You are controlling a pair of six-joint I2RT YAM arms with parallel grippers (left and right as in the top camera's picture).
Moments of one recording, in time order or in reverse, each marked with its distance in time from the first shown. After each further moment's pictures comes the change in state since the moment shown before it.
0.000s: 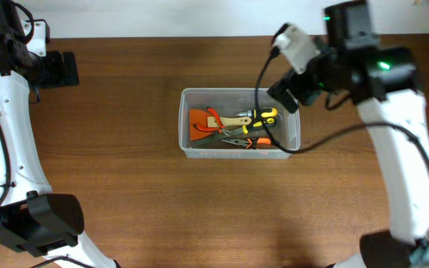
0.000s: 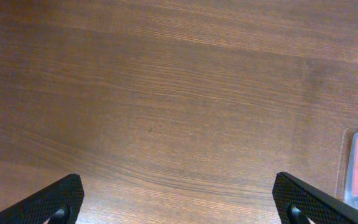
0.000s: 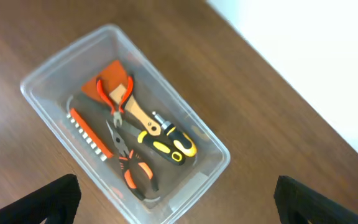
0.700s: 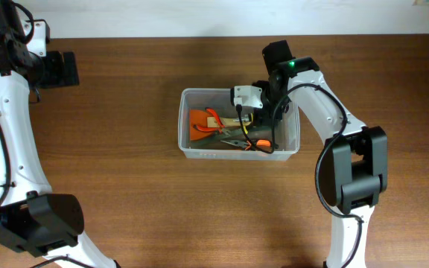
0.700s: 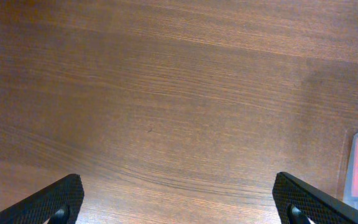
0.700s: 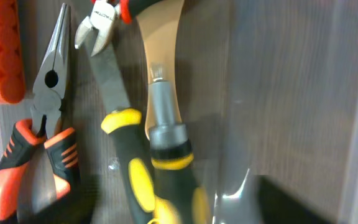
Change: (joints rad) left arm 0.000 0.000 0.000 0.000 0.000 0.000; right arm 0.049 0.507 -0.193 0.252 0.000 -0.731
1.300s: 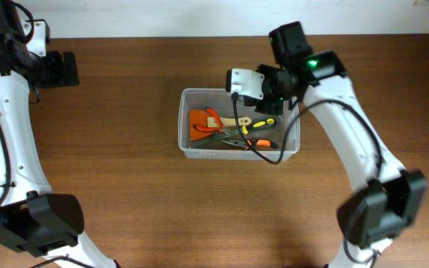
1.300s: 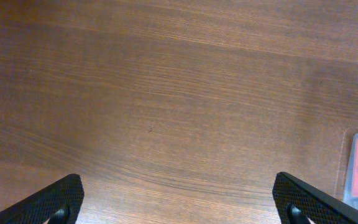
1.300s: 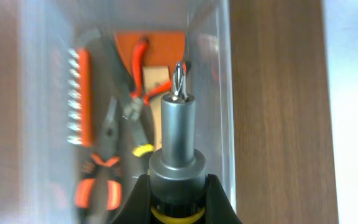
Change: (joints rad) left arm 0.000 0.000 0.000 0.000 0.000 0.000; right arm 0.055 -0.260 0.005 -0.046 -0.066 0.074
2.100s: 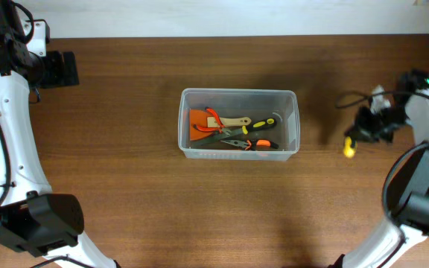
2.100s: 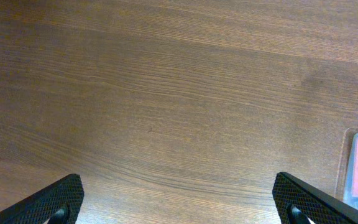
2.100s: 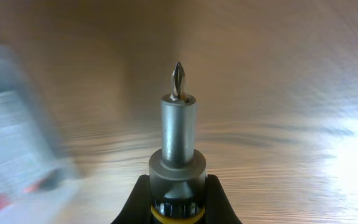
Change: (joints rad) left arm 0.000 0.000 0.000 0.000 0.000 0.000; right arm -0.655 0.071 -0.218 -0.105 -0.010 1.180
